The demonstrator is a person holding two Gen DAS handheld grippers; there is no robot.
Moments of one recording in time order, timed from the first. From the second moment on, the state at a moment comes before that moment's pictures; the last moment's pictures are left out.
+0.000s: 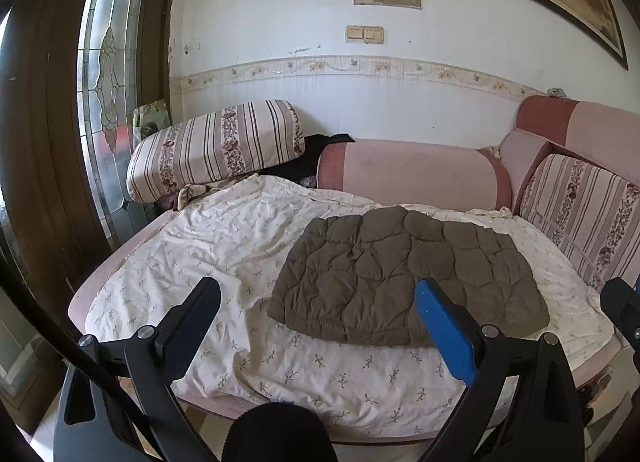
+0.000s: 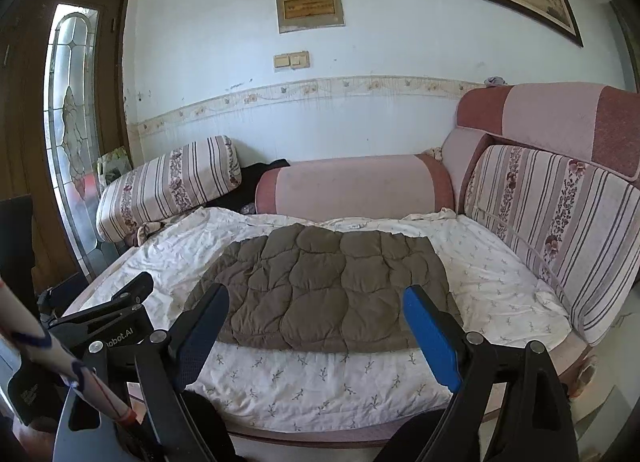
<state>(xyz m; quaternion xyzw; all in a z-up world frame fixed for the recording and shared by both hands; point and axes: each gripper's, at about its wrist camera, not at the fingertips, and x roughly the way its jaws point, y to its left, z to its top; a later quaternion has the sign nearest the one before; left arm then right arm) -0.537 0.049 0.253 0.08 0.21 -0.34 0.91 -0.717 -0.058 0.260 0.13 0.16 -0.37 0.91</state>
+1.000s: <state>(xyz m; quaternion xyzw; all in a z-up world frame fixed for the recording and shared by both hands) -0.471 -0.021 0.191 0.18 0.28 -0.33 0.88 -0.643 -0.122 0.201 0.16 0.25 -0.38 0.87</state>
